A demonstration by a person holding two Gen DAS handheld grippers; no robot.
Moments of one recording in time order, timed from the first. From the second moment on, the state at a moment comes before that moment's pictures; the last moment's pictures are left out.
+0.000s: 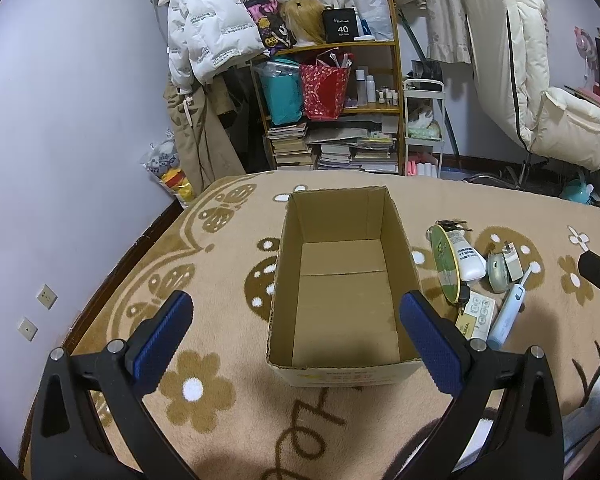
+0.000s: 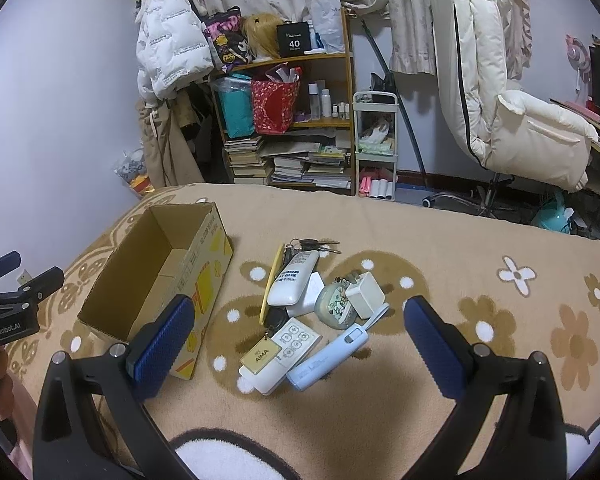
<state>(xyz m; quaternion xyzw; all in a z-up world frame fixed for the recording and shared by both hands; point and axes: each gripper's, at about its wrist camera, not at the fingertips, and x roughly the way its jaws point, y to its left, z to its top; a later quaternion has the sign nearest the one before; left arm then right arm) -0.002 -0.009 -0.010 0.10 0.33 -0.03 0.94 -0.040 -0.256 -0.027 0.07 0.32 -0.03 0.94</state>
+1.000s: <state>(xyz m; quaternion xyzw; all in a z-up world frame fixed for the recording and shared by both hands) -0.004 -0.010 -0.011 0.10 0.33 -0.03 0.94 -0.040 -0.257 -0.032 0.07 0.32 -0.03 0.94</state>
